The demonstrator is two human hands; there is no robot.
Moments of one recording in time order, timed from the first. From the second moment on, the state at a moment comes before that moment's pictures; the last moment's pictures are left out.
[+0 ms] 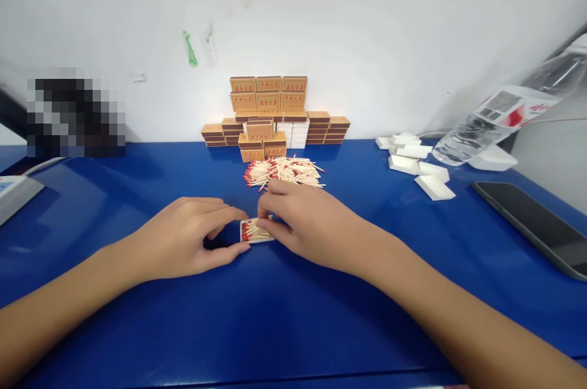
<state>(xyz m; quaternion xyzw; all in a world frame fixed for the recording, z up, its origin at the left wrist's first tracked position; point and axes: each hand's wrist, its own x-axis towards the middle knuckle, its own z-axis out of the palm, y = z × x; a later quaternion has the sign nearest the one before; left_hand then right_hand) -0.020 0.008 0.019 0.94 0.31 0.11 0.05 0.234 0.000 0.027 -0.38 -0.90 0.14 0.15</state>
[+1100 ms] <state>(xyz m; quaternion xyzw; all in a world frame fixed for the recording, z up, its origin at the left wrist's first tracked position) -0.020 0.009 0.018 0.94 0.31 0.13 0.07 0.234 0.001 0.022 -0.39 -0.90 0.15 0.15</state>
